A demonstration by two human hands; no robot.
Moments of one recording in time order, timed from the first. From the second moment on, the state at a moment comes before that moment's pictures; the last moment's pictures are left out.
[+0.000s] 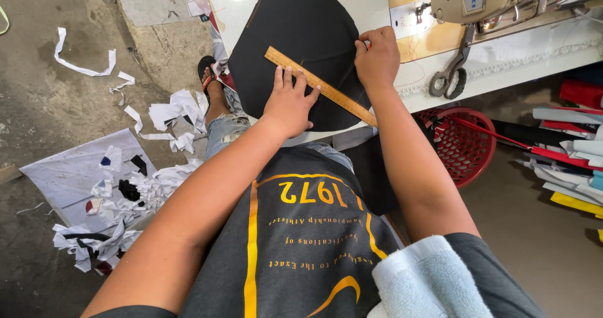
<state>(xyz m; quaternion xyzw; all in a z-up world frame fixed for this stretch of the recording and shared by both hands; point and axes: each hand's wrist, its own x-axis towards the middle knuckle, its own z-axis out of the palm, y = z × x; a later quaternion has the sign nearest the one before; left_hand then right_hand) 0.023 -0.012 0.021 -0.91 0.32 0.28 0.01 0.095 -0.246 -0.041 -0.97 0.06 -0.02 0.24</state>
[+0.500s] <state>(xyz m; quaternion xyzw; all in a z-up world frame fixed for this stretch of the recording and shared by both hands) 0.020 -0.010 0.019 -0.91 0.32 0.28 0.02 0.094 -0.245 -0.047 -0.97 0.01 -0.10 0.22</state>
